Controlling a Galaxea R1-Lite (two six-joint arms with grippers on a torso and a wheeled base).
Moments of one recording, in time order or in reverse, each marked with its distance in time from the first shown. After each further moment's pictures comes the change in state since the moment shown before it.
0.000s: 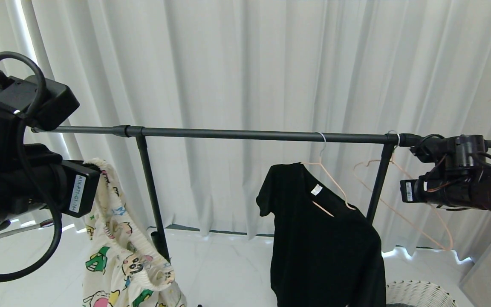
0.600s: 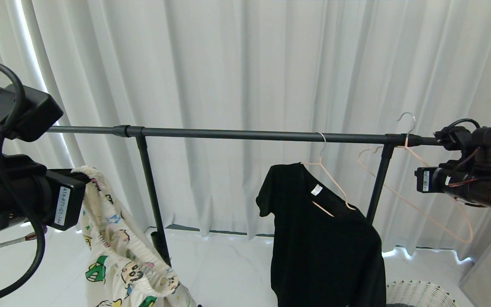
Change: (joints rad) left arm 0.001 -0.056 0.052 0.000 -0.001 0.000; right arm -0.001 -0.148 0.130 -0.181 -0.020 -0.005
